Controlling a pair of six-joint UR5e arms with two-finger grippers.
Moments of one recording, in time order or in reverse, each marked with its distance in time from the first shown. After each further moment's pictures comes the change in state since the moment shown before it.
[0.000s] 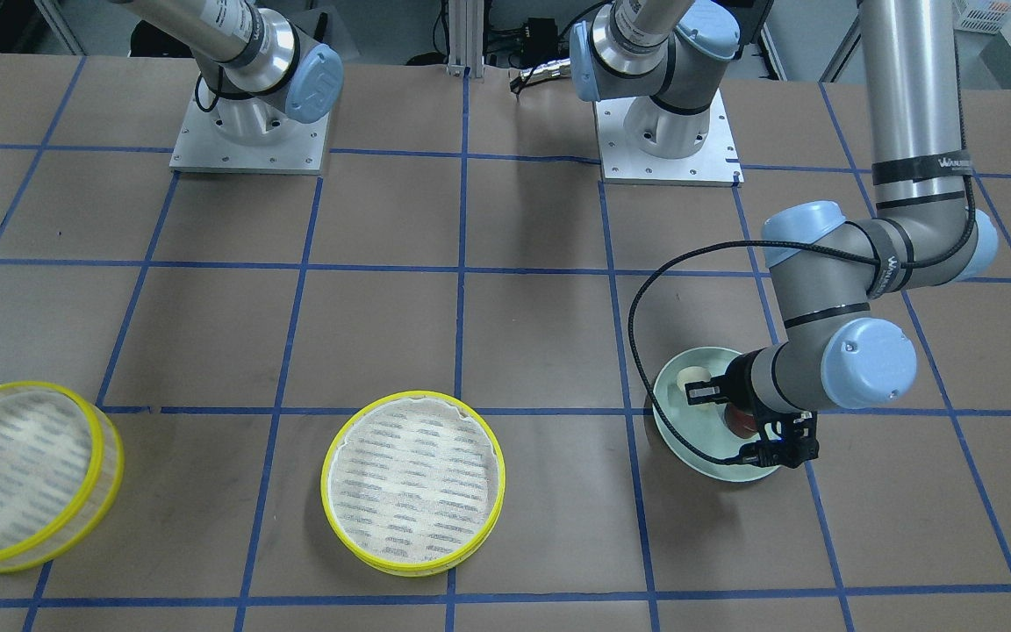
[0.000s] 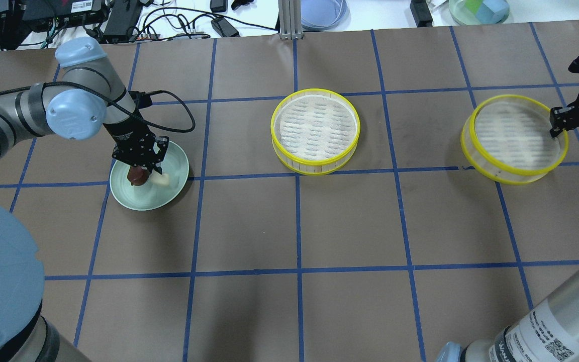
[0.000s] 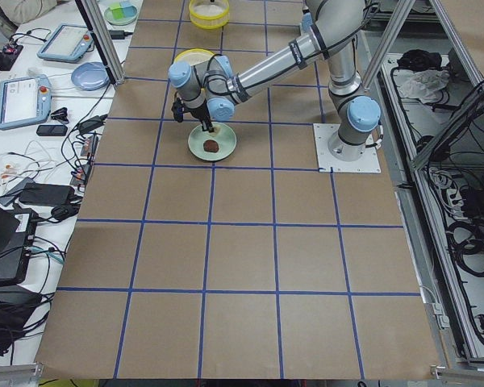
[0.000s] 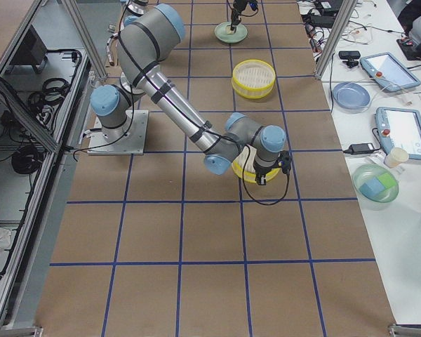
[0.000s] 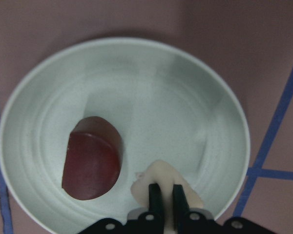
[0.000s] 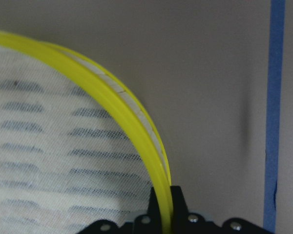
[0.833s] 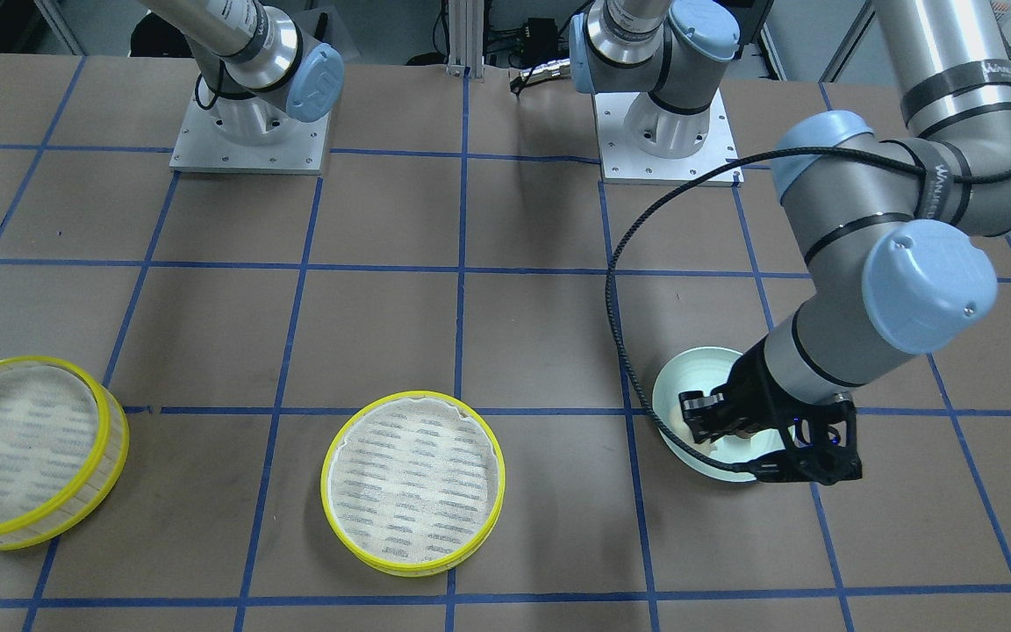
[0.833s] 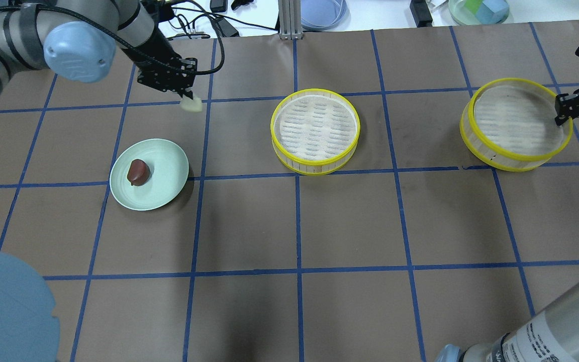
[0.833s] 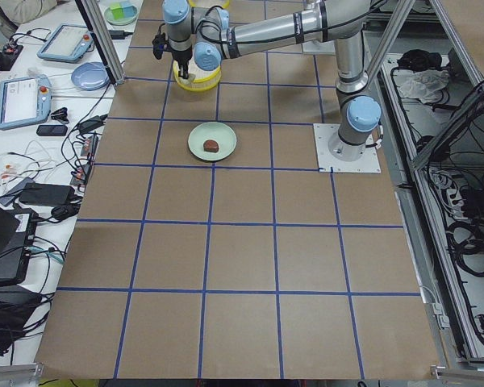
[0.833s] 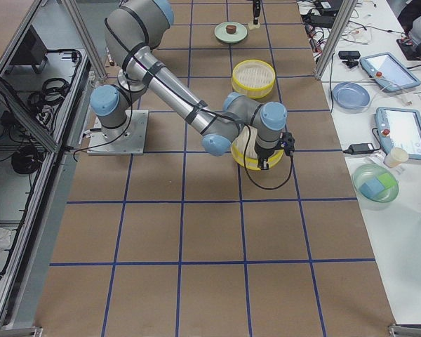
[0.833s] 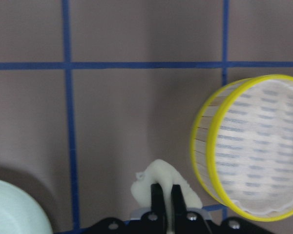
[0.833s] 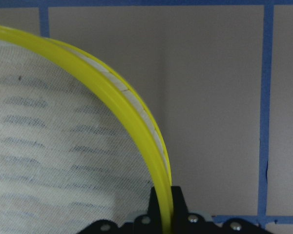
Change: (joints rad) left arm -0.240 0.011 0.153 0.165 -0.235 -0.039; right arm 0.047 -0.135 0.000 0.087 -0.003 0.028
